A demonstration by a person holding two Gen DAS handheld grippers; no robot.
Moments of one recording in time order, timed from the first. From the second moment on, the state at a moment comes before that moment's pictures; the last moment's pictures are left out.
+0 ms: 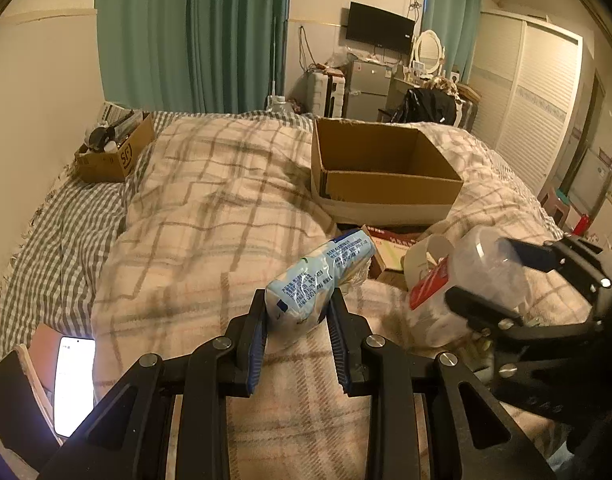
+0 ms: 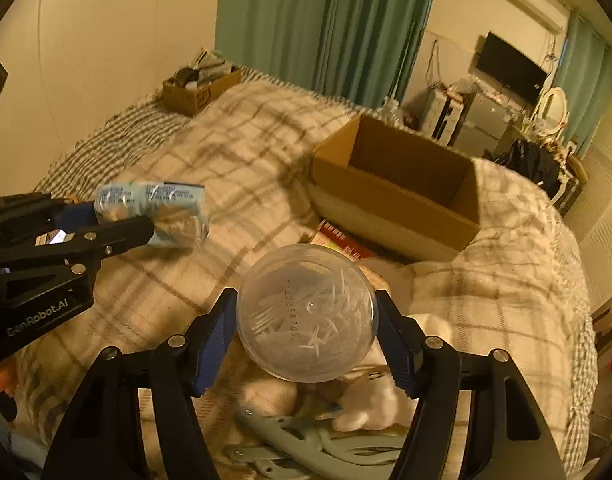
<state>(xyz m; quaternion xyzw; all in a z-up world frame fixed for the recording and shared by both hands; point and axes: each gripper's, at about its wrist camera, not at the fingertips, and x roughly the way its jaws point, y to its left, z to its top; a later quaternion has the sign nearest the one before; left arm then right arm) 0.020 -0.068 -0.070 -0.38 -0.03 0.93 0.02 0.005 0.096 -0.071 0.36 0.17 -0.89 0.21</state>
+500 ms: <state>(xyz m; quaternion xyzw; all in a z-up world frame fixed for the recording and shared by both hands) -0.053 -0.042 0.004 -0.31 0.01 0.95 0.03 -0.047 0.116 0.022 0.27 0.20 -0.93 0.16</state>
